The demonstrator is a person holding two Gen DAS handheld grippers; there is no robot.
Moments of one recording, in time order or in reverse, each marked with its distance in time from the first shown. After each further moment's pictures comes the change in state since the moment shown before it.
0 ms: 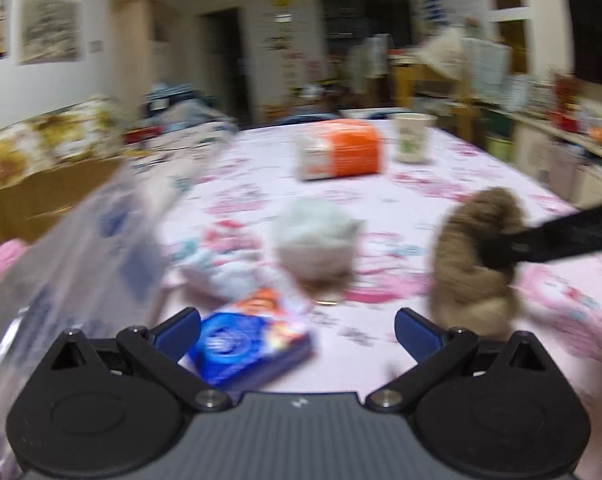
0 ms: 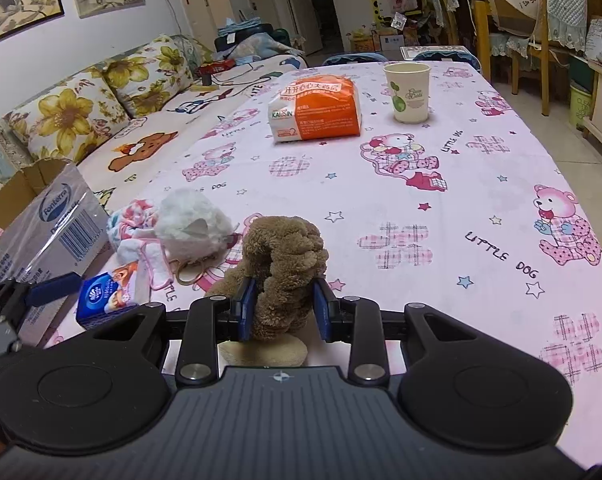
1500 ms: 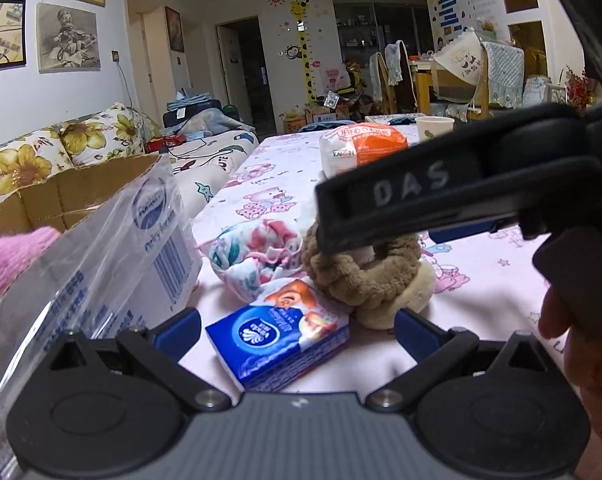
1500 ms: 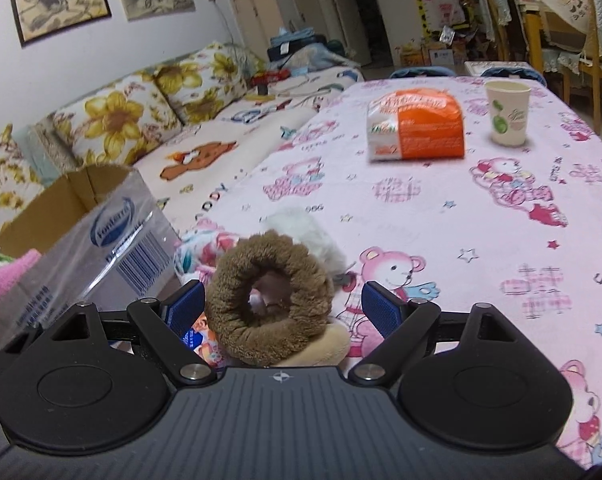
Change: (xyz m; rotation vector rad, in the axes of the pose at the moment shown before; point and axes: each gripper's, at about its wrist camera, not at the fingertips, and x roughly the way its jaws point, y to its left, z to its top) left arm 0.016 0.007 -0.006 0.023 -0.035 0.032; right arm 0.060 0.058 0.022 -0.055 -0.029 0.137
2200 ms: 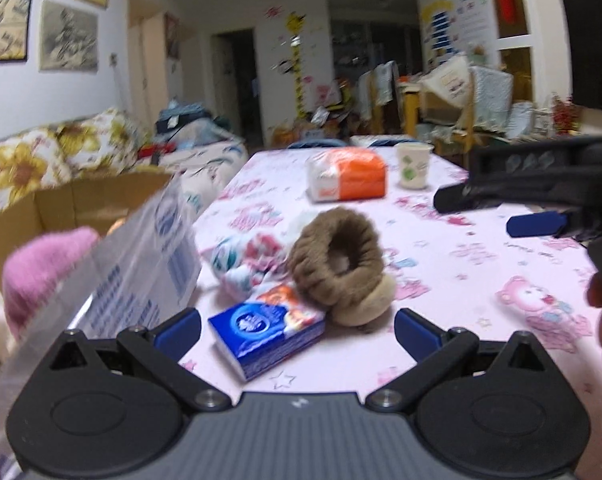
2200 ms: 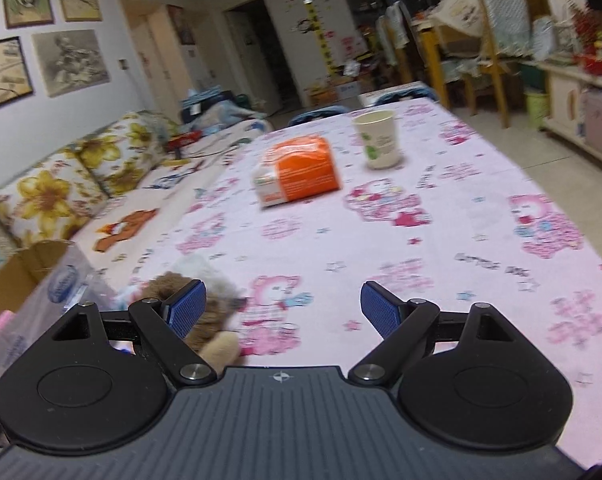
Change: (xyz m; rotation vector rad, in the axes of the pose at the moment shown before) left arm -0.026 0.010 -0.006 -0.064 -0.039 -0.050; right arm -0.074 -0.032 -0.017 0.187 -0.183 -0.191
